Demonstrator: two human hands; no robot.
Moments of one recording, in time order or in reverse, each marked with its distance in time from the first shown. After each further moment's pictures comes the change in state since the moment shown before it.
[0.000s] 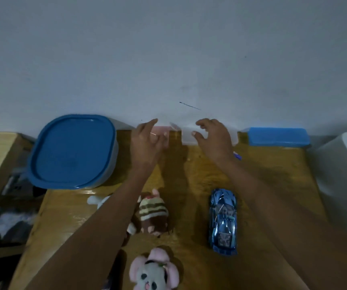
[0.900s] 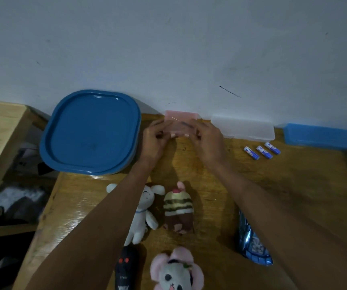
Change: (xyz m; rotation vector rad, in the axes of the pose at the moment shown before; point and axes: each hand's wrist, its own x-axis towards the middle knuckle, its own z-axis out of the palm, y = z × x) left_hand 0.006 -0.088 0.006 -0.356 -0.129 -0.058; right_hand -0.010 -0.036 0.102 -0.015 -0.066 -0.174
